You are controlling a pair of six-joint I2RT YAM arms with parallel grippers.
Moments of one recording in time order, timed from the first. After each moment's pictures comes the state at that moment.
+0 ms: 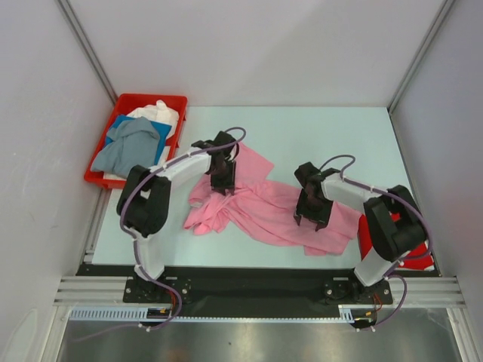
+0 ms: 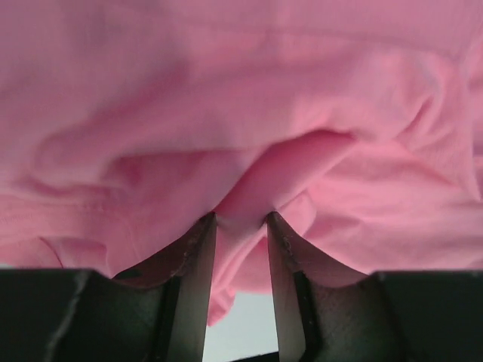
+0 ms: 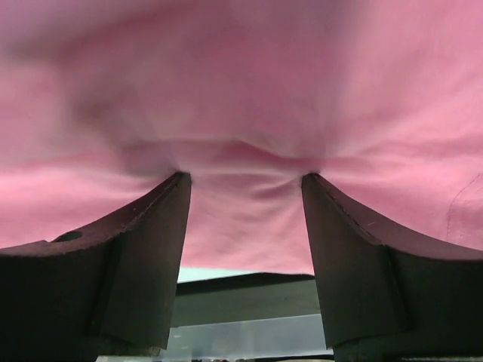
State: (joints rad) left arm -0.52 1.89 1.37 -0.75 0.05 -0.46; right arm 0.48 1.61 0.92 -0.78 0.08 0.82
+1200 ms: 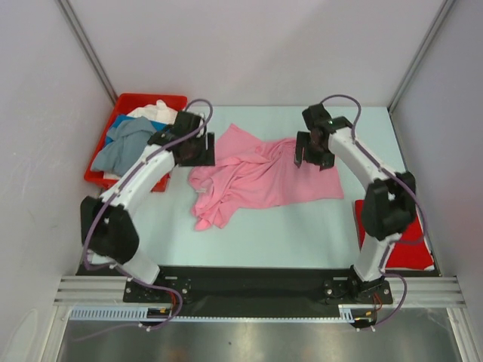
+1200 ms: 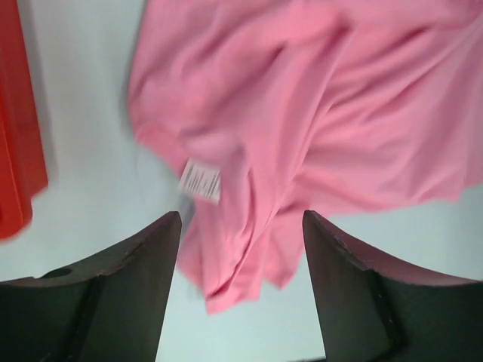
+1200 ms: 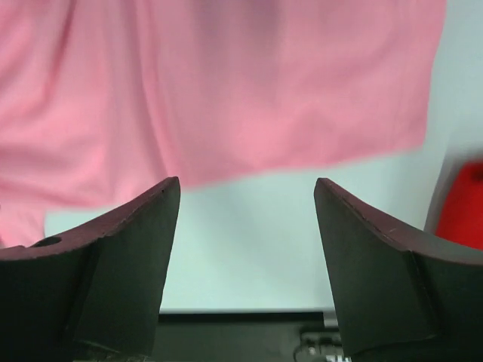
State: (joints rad) left arm -0.36 1.65 1.48 -0.77 -0.05 -0.31; right arm 0.33 1.90 1.70 -0.95 0.15 0.43
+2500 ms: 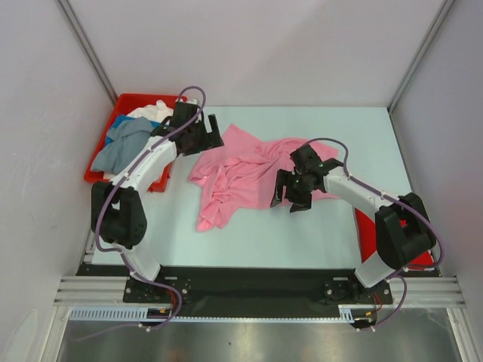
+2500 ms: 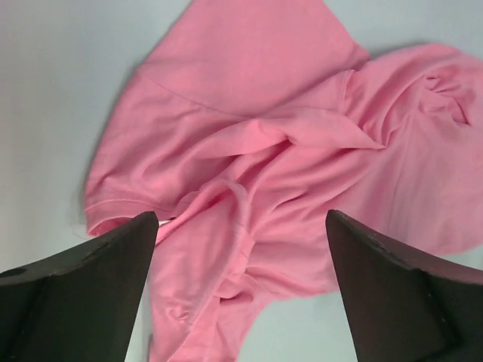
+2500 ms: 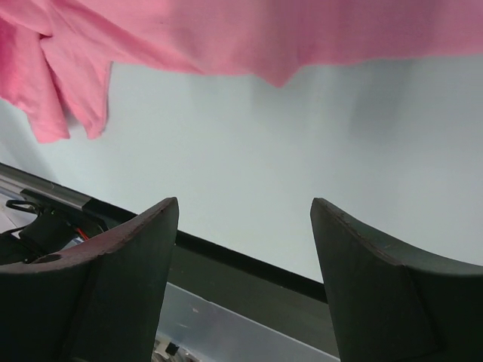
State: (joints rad) left arm -0.30 1.73 1.47 -0.54 0.05 -0.48; right arm 0.52 1.58 1.11 -0.66 -0.27 0.66
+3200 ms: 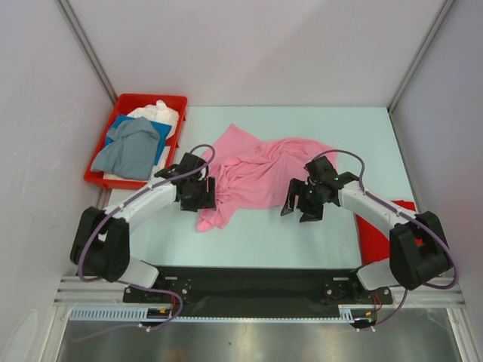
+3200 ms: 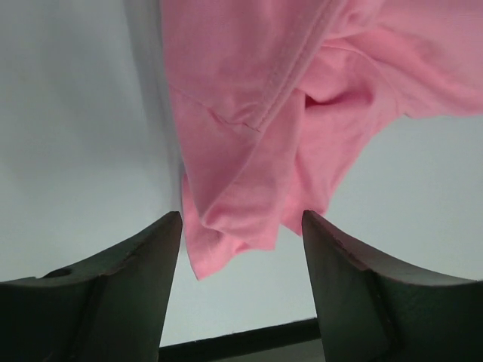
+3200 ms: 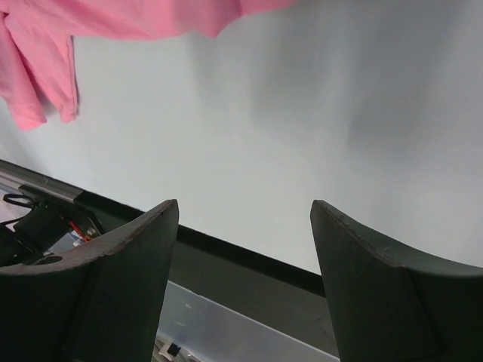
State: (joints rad) left arm -0.42 1.43 0.92 -0.64 0.05 -0.43; right arm 0.45 1.42 0.90 -0.62 -0.31 0.66
